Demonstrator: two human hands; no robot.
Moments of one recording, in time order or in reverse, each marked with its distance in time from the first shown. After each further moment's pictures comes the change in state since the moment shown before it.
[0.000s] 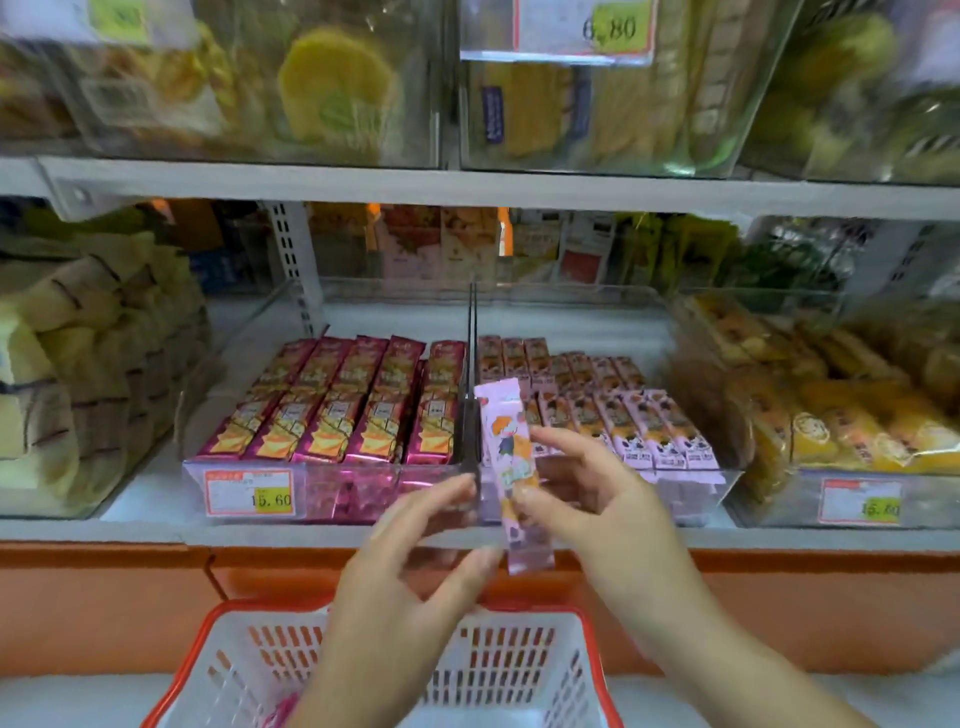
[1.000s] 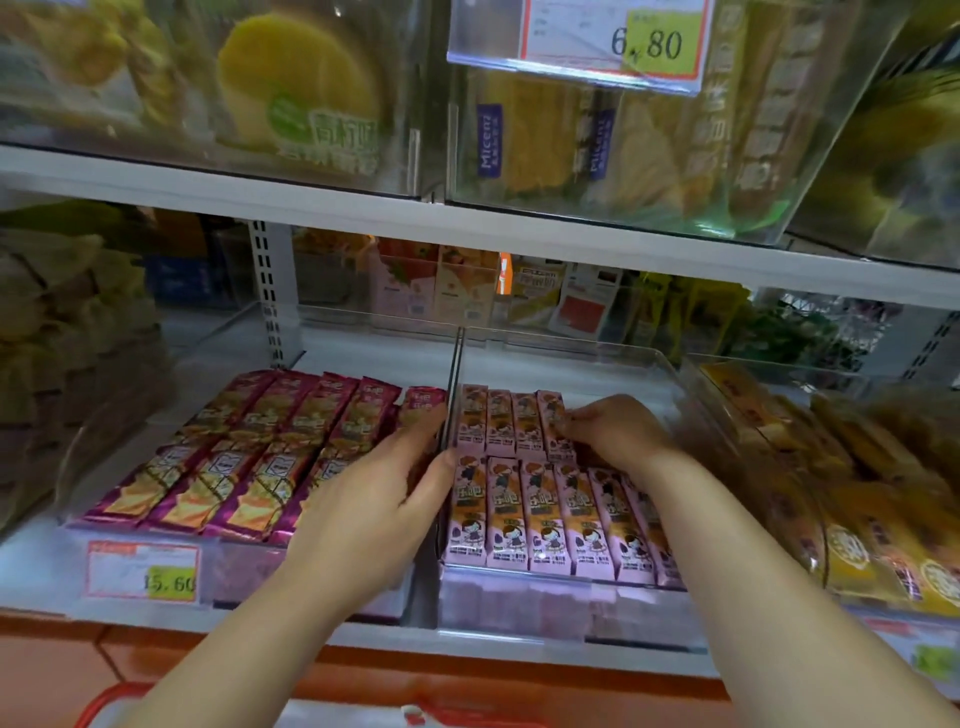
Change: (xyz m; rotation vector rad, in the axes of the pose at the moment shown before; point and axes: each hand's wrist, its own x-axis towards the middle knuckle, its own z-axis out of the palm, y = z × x) left_hand 0.129 -0.001 0.014 0.588 -0.034 0.027; right_hand 0.200 0.001 -0.073 -0.839 0.042 0.253
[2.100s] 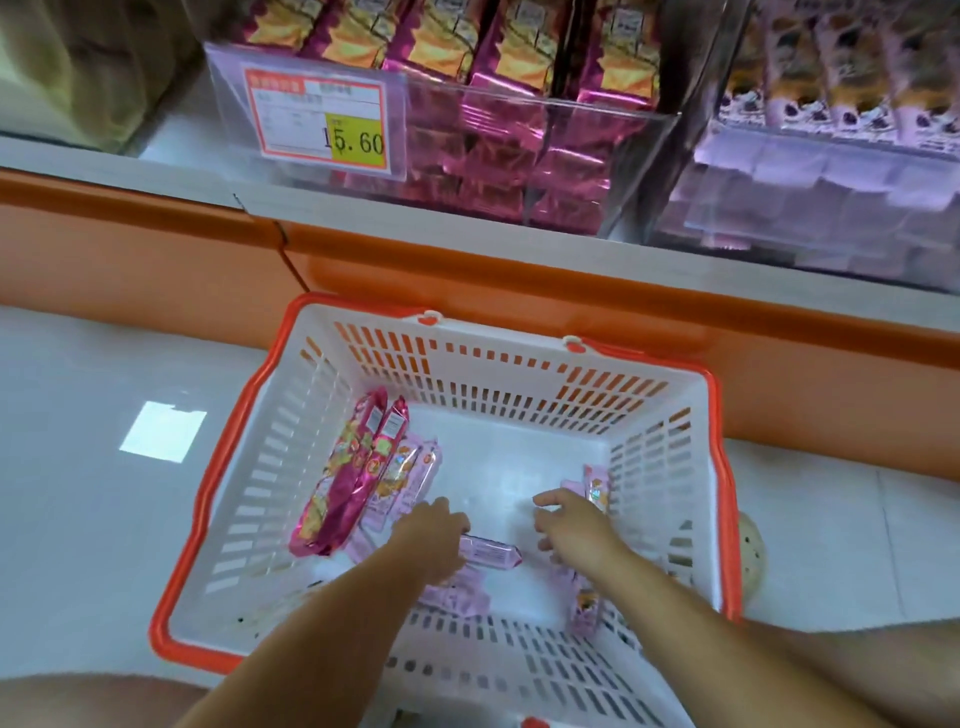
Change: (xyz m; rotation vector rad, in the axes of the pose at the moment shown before) left_hand -0.305 -0.236 0.176 0.390 -1.163 -0.373; right_hand -0.251 0.161 0.332 0.234 -0.671 0.556
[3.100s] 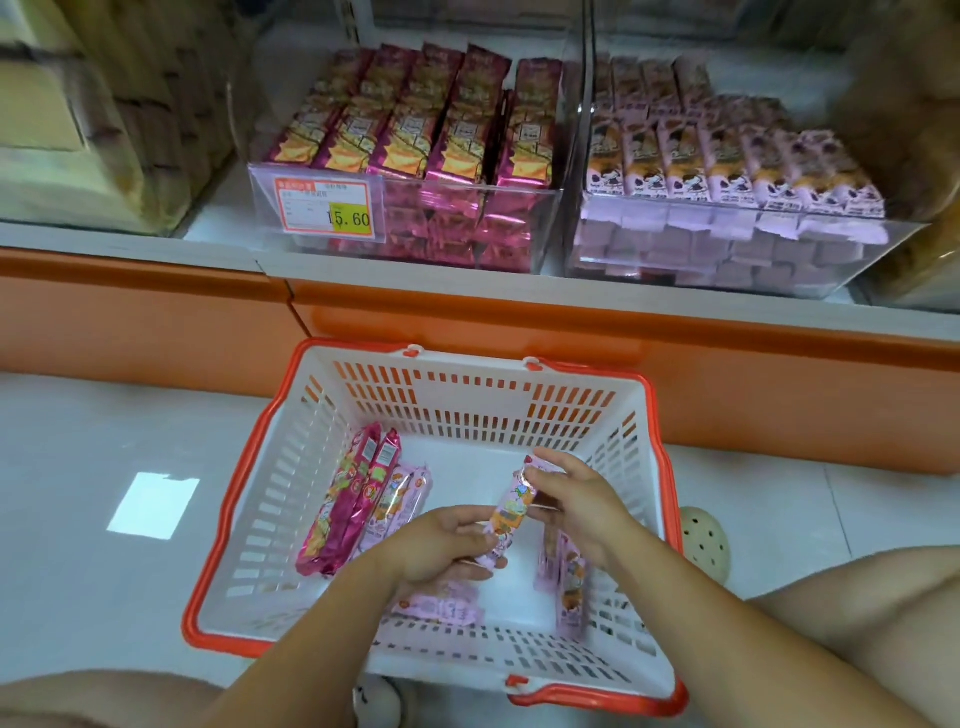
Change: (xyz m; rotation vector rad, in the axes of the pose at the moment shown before) left_hand -0.097 0.041 -0.062 -1.381 -0.184 0.182; right_hand -0.062 -0.033 -0.040 0.702 -0.090 -0.205
